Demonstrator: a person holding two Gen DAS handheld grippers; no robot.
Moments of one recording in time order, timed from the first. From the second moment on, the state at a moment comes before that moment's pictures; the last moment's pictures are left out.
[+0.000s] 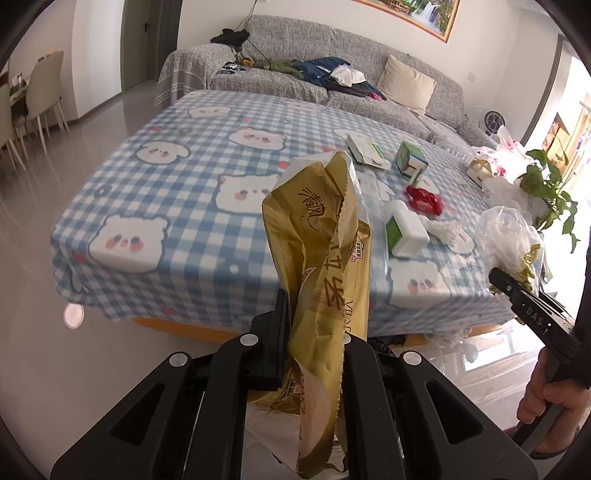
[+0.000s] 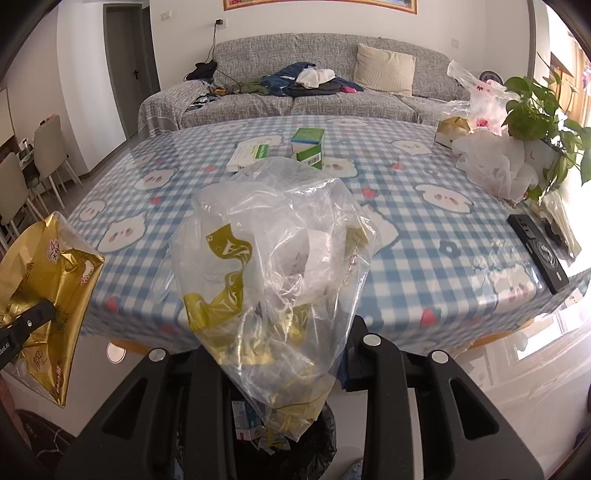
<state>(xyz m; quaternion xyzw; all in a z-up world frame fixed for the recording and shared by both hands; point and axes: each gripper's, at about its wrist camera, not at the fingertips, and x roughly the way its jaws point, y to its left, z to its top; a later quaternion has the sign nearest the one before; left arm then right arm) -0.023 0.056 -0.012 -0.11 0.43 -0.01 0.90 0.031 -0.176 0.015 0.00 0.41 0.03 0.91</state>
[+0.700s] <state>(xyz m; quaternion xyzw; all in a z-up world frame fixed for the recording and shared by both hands) -0.089 0.049 -0.051 -0.11 0.45 -0.02 0.89 -0.039 -0.157 -0.020 -0.01 0.43 0.05 0.90</state>
